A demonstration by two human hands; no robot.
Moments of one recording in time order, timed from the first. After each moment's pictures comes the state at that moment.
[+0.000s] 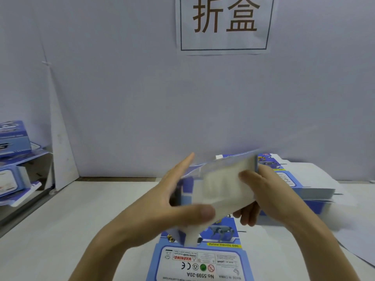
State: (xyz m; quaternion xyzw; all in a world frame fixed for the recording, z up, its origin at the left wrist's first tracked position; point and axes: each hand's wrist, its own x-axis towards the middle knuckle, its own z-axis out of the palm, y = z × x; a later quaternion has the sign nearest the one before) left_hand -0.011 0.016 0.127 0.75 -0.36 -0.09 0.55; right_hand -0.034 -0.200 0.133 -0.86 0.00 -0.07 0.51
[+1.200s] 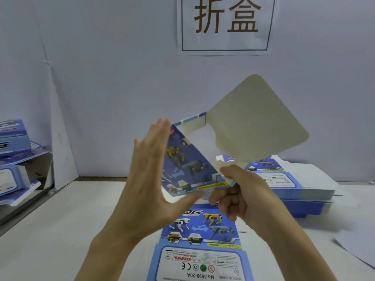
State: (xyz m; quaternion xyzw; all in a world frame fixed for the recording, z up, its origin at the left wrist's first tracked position) left_hand 0.007 0.017 0.119 0.77 -0.38 0.39 0.33; right_hand -0.034 -0.163 0.137 -0.65 0.05 -0.02 0.75
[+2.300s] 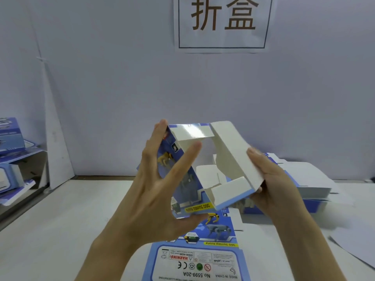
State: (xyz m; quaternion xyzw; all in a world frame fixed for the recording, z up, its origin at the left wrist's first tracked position) left_hand 0.011 0.012 0.108 0.76 -0.44 0.43 0.23; right_hand -0.018 -0.206 0.125 -0.50 0.04 -0.15 0.85
